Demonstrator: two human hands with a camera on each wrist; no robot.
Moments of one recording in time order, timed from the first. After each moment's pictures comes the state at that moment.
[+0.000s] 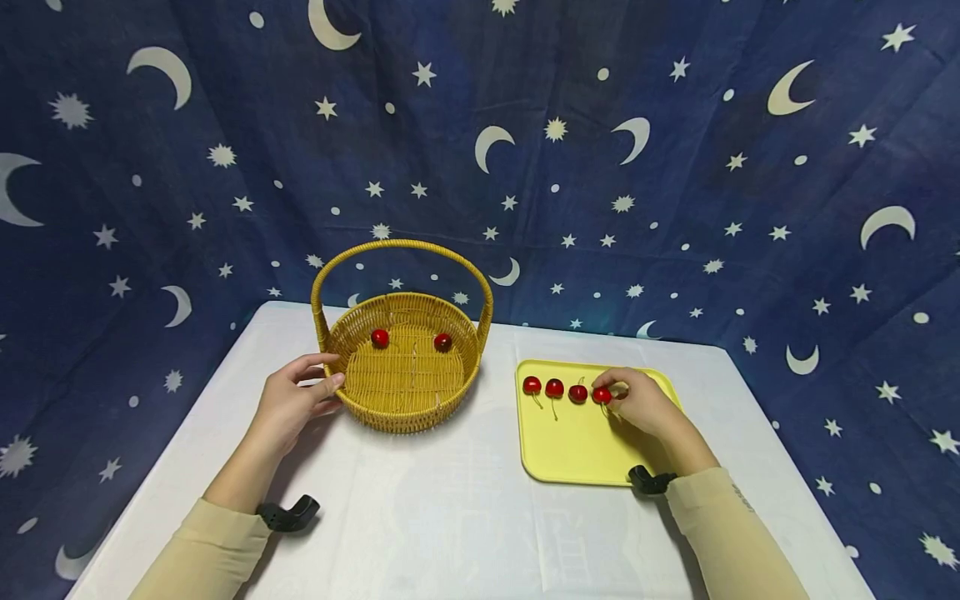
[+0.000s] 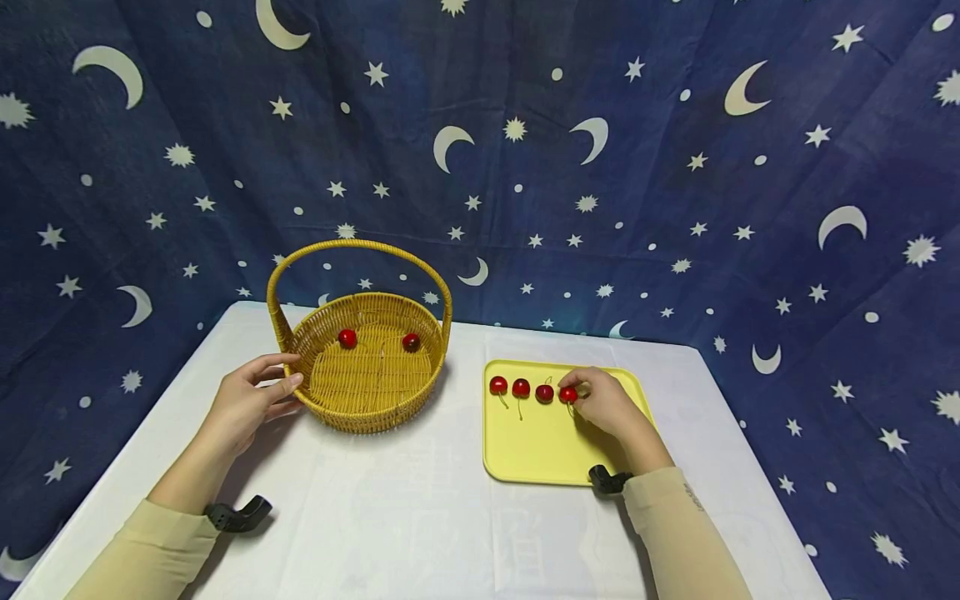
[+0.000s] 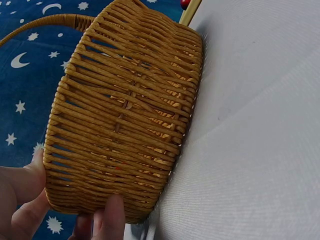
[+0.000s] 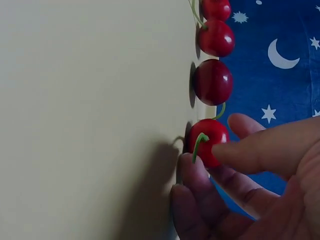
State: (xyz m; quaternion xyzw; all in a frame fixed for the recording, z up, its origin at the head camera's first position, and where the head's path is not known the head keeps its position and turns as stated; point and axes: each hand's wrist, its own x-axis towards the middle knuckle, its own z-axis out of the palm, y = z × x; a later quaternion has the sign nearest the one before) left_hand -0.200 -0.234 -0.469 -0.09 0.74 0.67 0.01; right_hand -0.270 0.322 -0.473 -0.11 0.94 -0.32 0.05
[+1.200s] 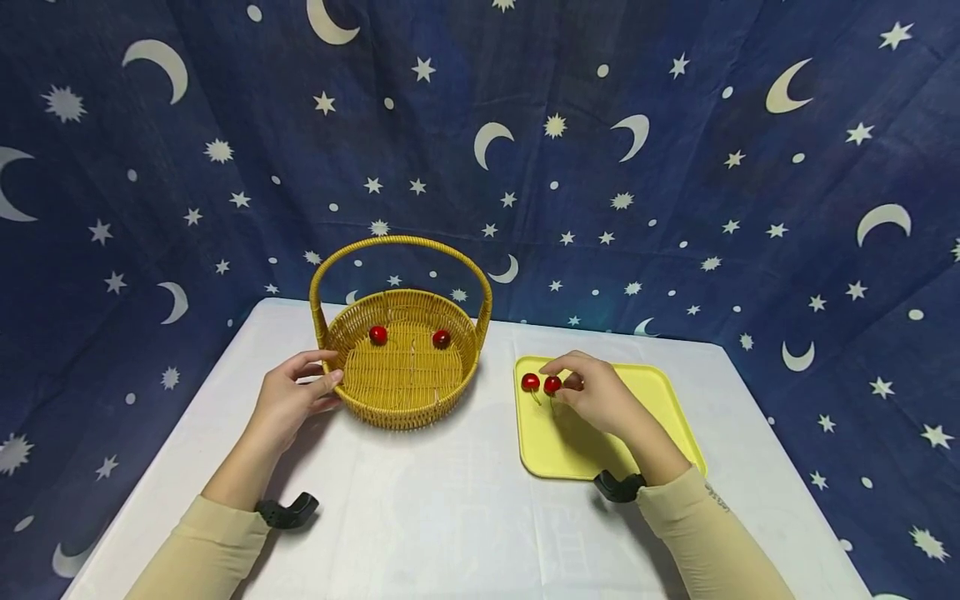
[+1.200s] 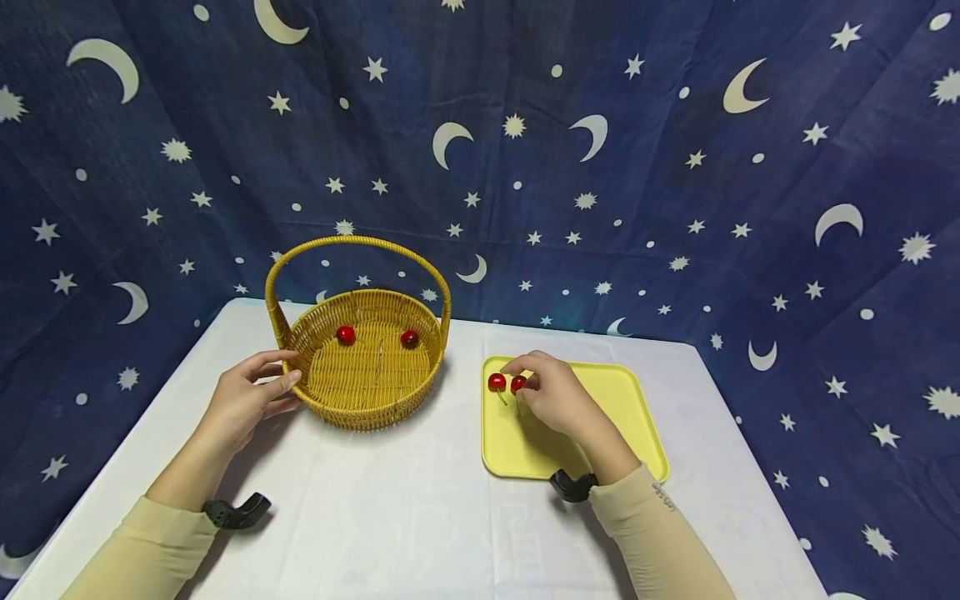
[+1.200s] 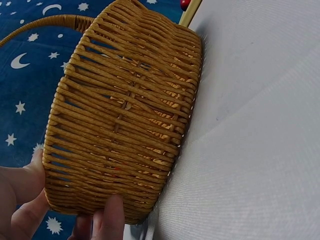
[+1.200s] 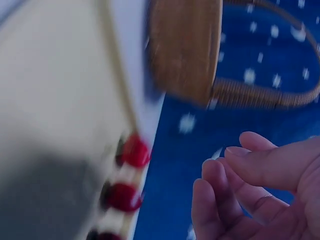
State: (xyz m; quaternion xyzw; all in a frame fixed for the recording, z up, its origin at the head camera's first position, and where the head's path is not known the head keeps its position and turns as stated) left_hand -0.200 -0.234 -0.469 -0.09 0.74 0.67 0.01; right_hand -0.234 0.230 -0.417 -0.18 0.92 -0.33 0.03
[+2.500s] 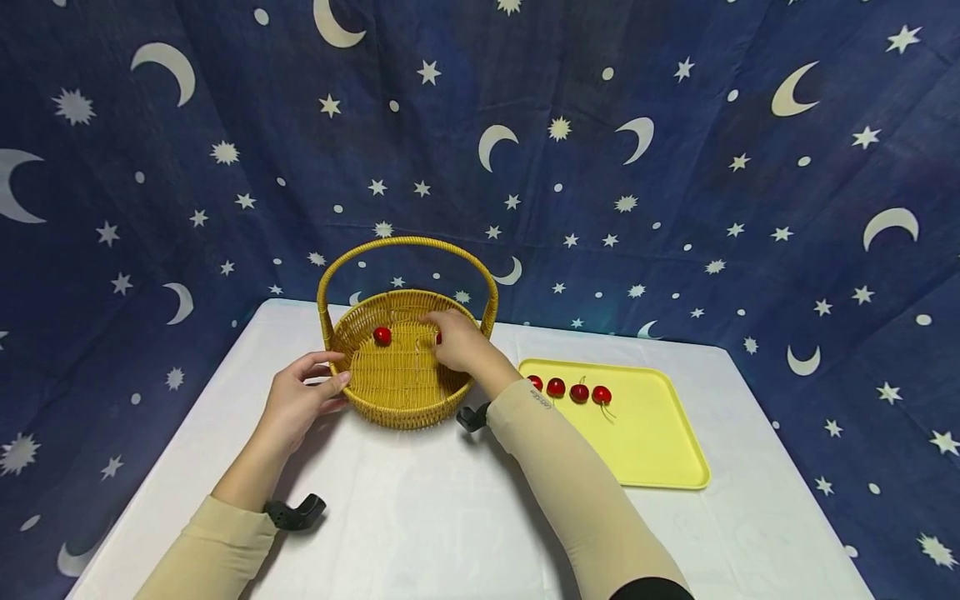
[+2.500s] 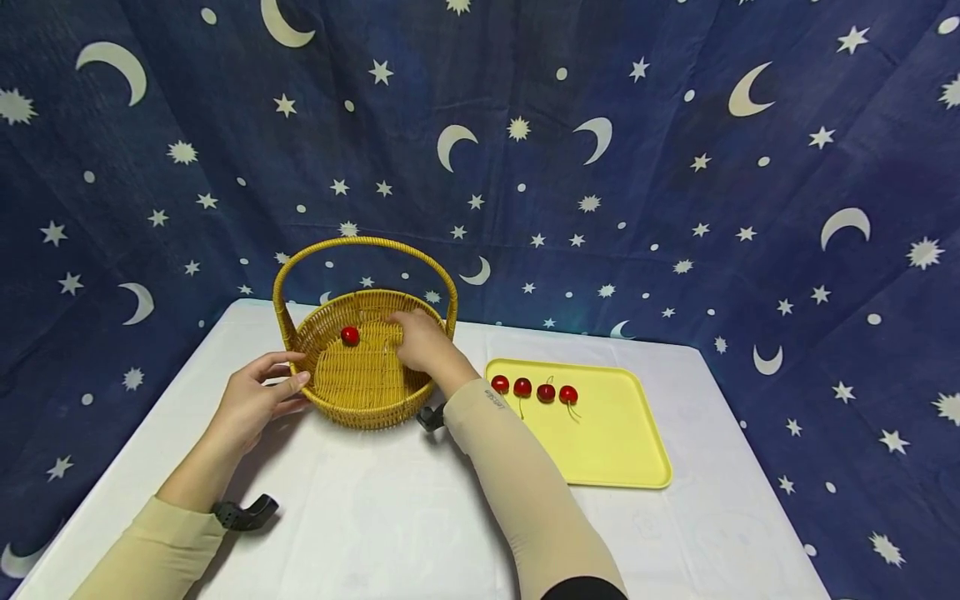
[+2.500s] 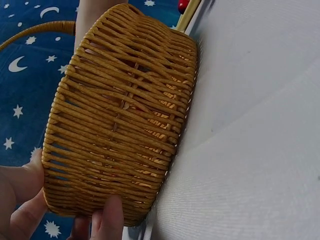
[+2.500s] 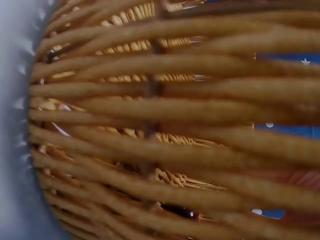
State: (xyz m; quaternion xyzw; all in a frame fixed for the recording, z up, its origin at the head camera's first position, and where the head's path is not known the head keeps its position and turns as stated) left_hand -0.200 -0.228 -0.470 -0.08 0.74 0.66 0.00; right_hand -0.328 0.025 -0.432 -0.22 0.95 -0.21 0.08
